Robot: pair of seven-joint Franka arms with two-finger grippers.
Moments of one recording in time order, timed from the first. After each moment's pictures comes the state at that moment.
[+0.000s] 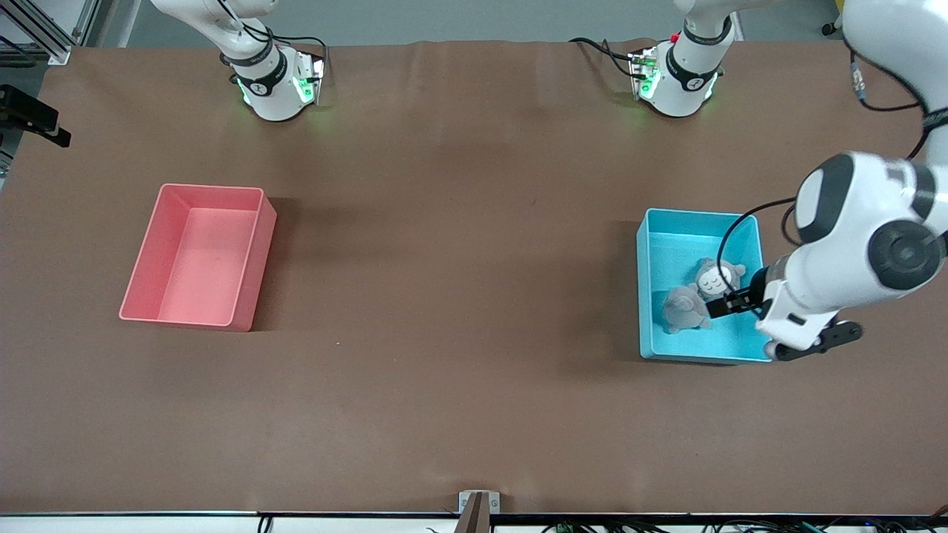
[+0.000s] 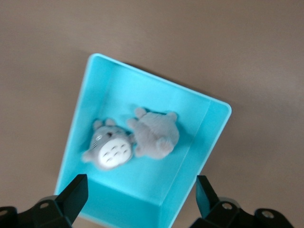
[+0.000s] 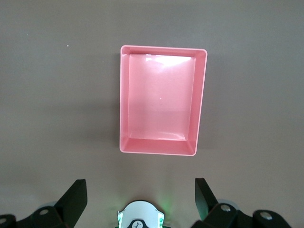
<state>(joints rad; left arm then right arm) 0.17 0.40 -0.40 -1.43 0.19 1.68 -0.53 -0.01 -0.09 -0.11 -1.52 0.00 1.32 -0.11</state>
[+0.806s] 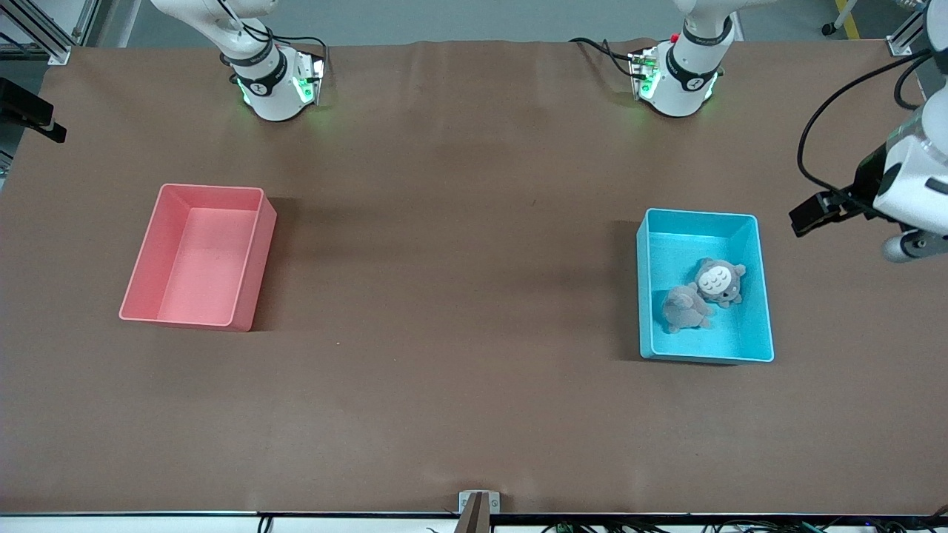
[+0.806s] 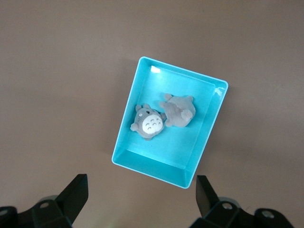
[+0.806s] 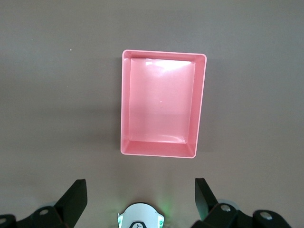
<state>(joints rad) 0.19 0.17 -0.40 -1.32 0.16 1.43 -0.39 -0.01 -0.09 -0.11 -1.50 0.00 1.32 -0.11</state>
